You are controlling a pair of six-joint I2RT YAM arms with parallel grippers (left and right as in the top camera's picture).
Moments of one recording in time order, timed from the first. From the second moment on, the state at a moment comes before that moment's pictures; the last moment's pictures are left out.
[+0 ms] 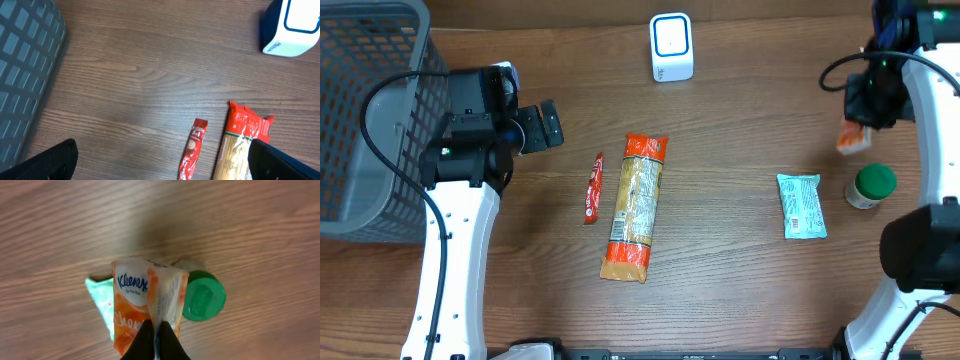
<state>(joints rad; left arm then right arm) 0.04 1.41 1.38 -0.85 -0.04 -0.17 -0.05 2.00 2.05 -1.57 0.11 0.15</state>
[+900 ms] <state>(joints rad) 0.04 1.41 1.38 -0.85 -0.04 -0.17 -0.04 2.00 1.69 -1.28 0.20 0.17</state>
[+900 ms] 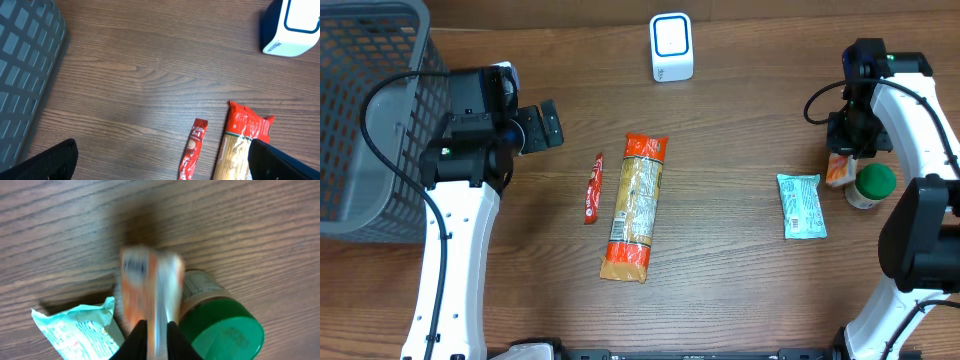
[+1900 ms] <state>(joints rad) 0.04 1.41 1.38 -0.85 -0.04 -0.17 0.00 2.00 1.48 -1.29 -0.02 0.17</state>
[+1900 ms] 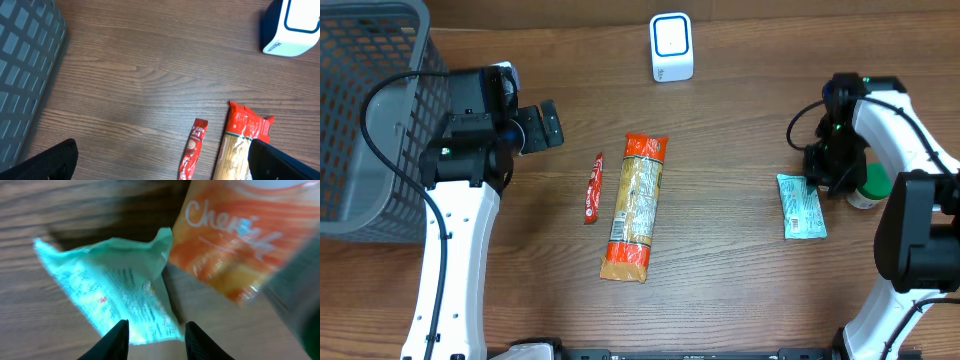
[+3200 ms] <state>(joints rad) 0.04 1.41 1.38 -0.85 -0.04 -0.17 0.34 1.82 1.39 -1.23 -0.24 0.30</state>
